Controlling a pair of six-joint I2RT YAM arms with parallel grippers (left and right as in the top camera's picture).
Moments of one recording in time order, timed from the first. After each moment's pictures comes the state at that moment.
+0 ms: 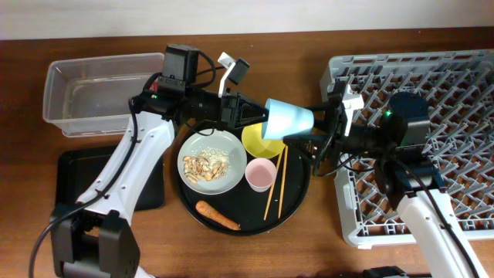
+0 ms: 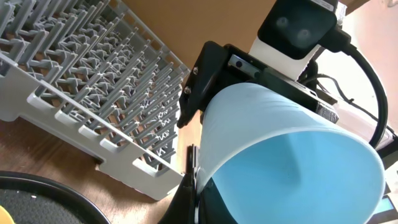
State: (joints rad) left arm -0.28 1.73 1.44 -0.50 1.38 -0.06; right arm 0.09 1.18 0.89 -0.01 -1.14 0.10
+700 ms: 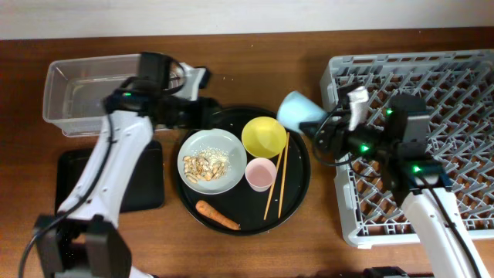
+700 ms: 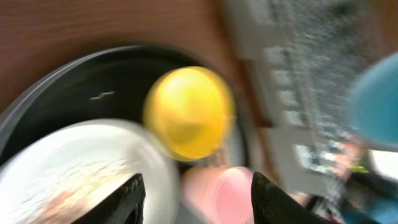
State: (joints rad) left arm -0.15 1.69 1.44 -0.84 0.61 -0.07; right arm 0.03 1.19 0.90 -0.29 -0.79 0.11
